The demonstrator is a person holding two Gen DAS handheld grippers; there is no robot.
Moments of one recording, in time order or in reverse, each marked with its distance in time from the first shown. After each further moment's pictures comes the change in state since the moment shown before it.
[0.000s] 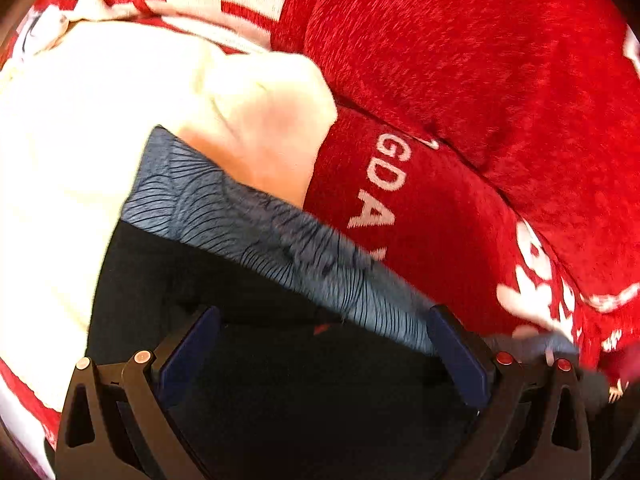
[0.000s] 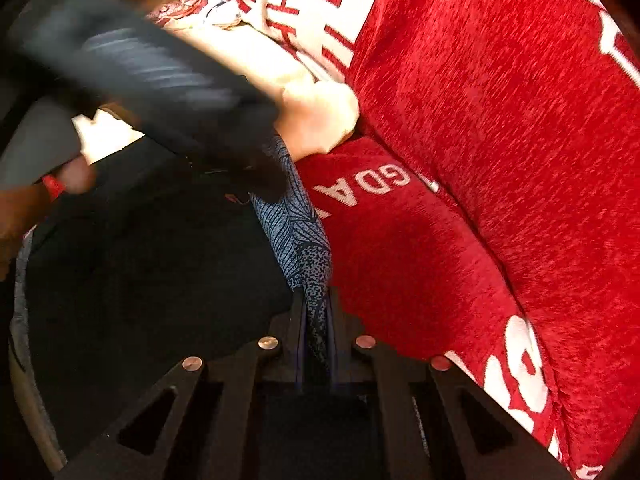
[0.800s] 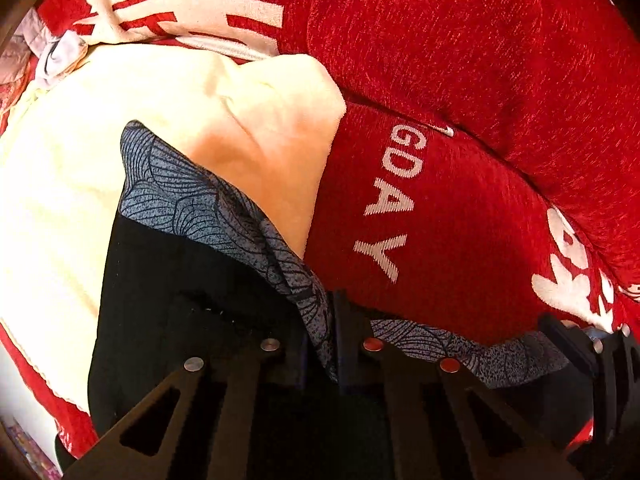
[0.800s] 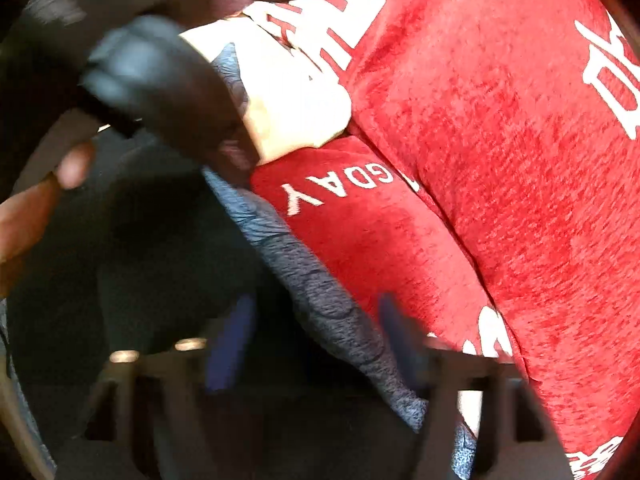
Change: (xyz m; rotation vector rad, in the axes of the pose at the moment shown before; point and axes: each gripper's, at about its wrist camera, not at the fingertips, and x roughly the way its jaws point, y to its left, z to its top) left arm 0.003 -0.027 -0.044 0.052 -0.096 0.140; right arm -0.002 0.010 -0.003 -0.028 0.039 -0.089
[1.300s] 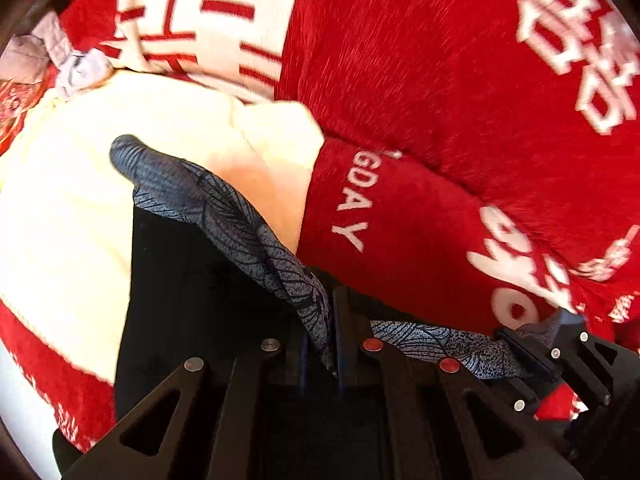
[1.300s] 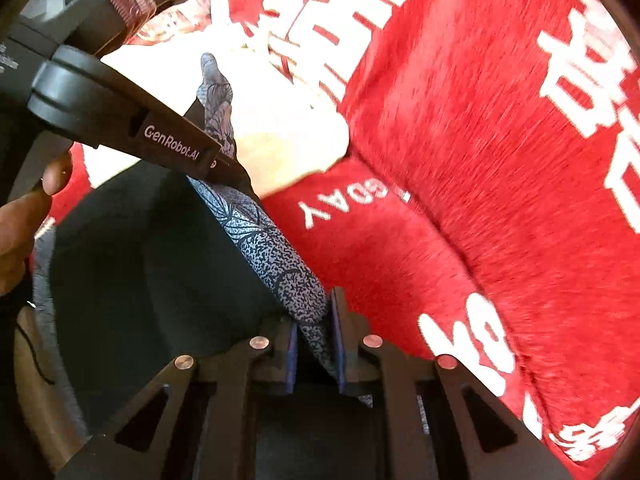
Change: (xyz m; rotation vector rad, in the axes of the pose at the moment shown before) left arm -0.095 0.041 -0.049 0.041 -0.151 -0.150; right arm -0.091 0.023 -0.014 0.024 -0.108 -0.016
